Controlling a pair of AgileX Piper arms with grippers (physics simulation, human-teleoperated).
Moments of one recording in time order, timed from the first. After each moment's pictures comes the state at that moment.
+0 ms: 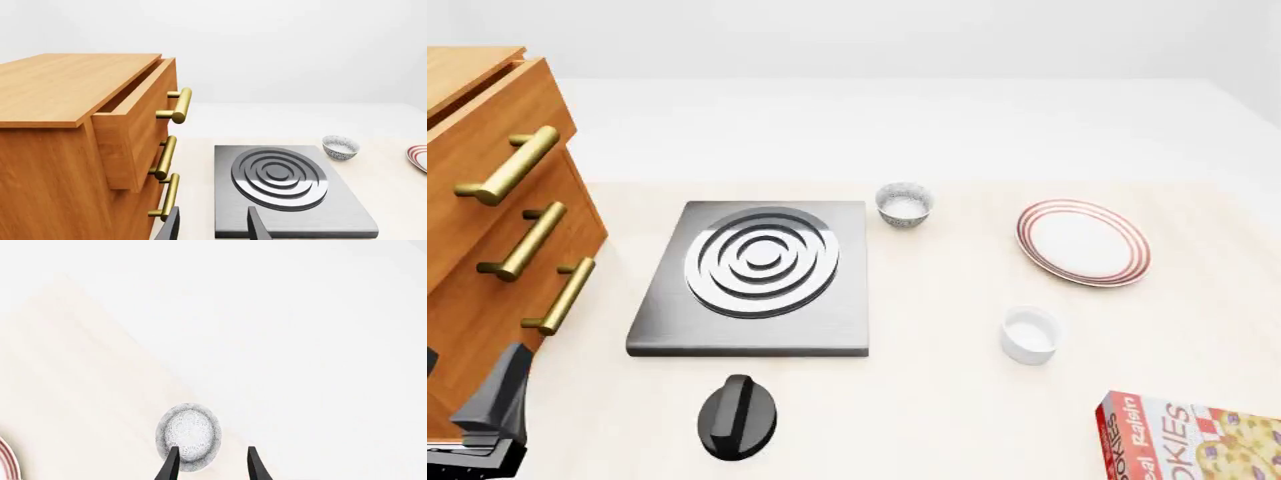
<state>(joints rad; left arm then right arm) 0.00 0.01 0.00 0.00 0.00 -0.90 1.87 -1.54 0.58 -0.11</state>
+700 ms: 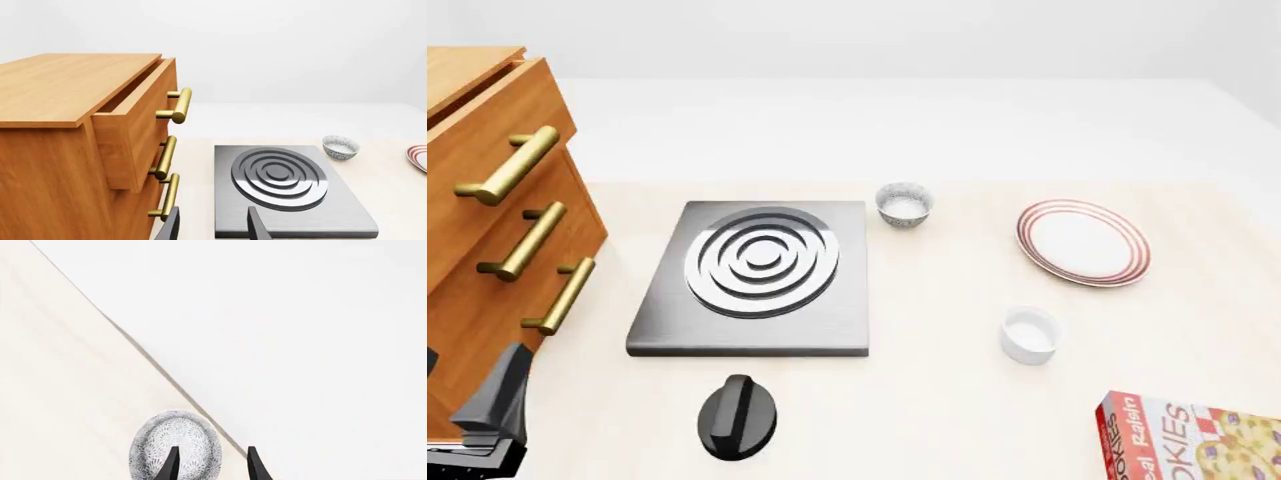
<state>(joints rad) 0.00 0.01 0.00 0.00 0.00 -0.92 2.07 -1.51 0.44 -0.16</state>
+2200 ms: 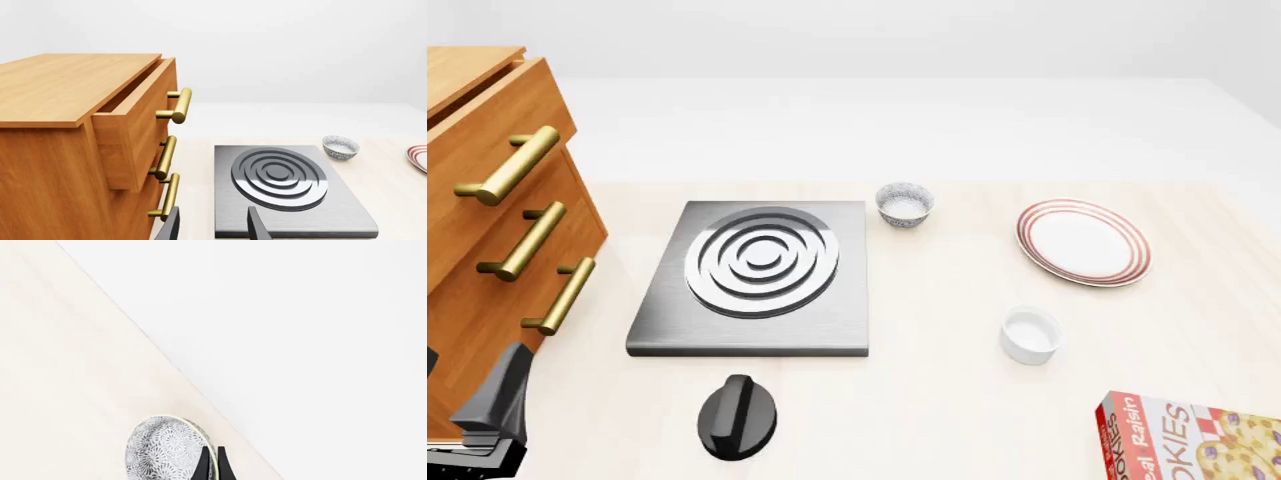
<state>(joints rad) 0.00 0.01 0.00 0.00 0.00 -0.92 1.98 -1.41 0.45 -0.19</state>
